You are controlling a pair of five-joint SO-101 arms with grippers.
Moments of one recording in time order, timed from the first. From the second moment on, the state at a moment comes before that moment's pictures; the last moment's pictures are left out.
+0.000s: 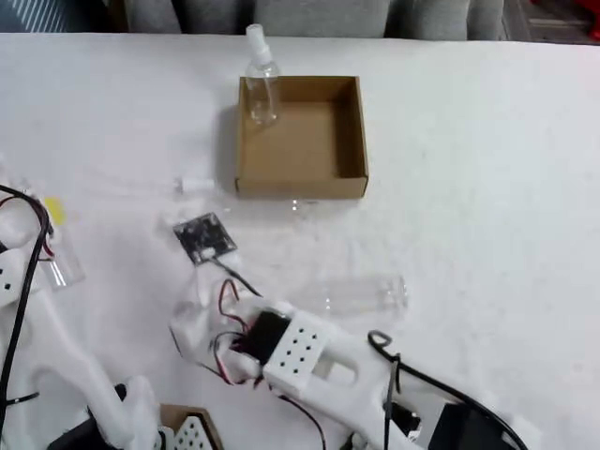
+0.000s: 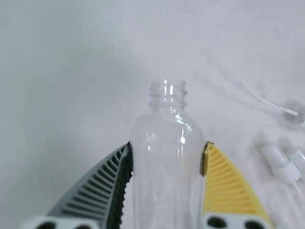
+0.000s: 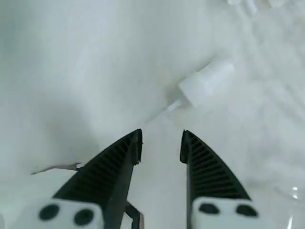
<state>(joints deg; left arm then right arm) -39.3 -30.8 26.9 68.3 -3.6 -65.2 -22.1 45.9 38.1 -33.4</state>
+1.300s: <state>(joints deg) -38.3 -30.8 30.1 66.6 -3.6 -60.0 3.3 35.3 28.3 -46.3</state>
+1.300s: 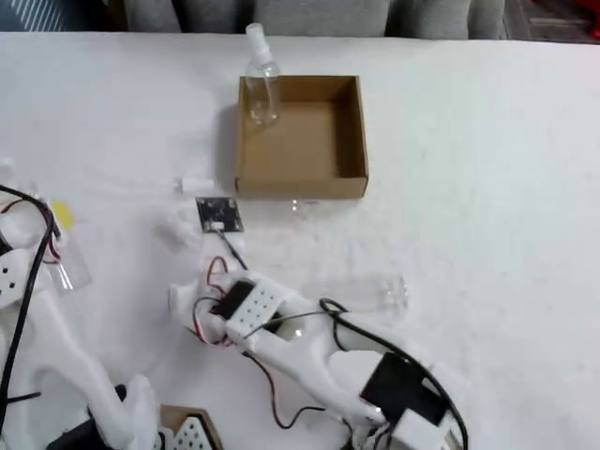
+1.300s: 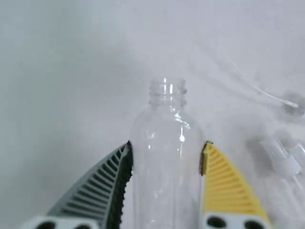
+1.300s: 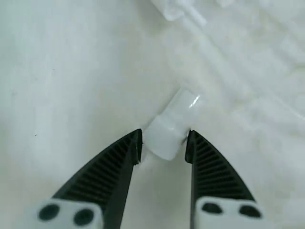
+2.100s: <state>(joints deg) -30.9 -30.8 30.6 66.6 -3.6 -53.7 -1.5 32.3 38.3 -32.7</state>
